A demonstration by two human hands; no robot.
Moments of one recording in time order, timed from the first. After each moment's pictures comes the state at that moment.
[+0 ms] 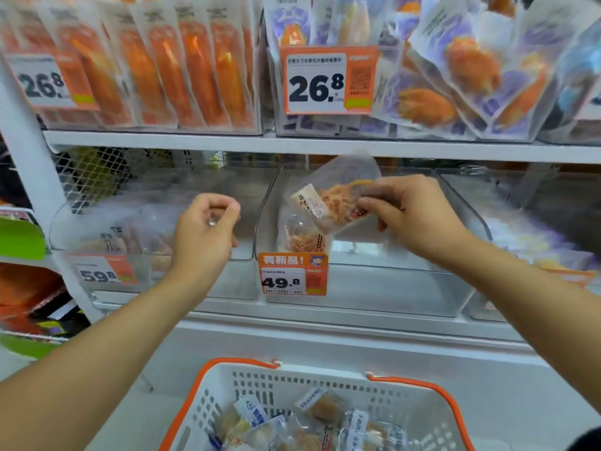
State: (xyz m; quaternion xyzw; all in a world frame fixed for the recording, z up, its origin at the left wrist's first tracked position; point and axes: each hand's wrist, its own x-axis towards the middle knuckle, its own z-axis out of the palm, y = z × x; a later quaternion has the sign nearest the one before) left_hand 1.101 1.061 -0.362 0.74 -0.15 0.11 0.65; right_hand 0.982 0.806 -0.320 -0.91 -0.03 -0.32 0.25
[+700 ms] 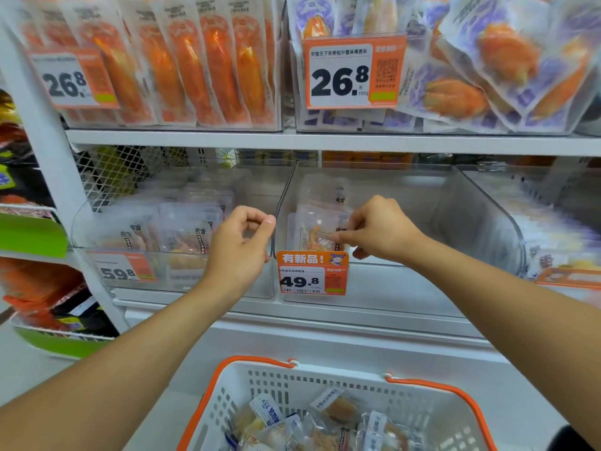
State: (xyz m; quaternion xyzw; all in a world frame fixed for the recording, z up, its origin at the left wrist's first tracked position) left_hand 1.098 1.057 -0.378 0.77 -0.20 0.07 0.60; right_hand 1.043 0.833 -0.355 -0.94 0.11 -0.11 0.29
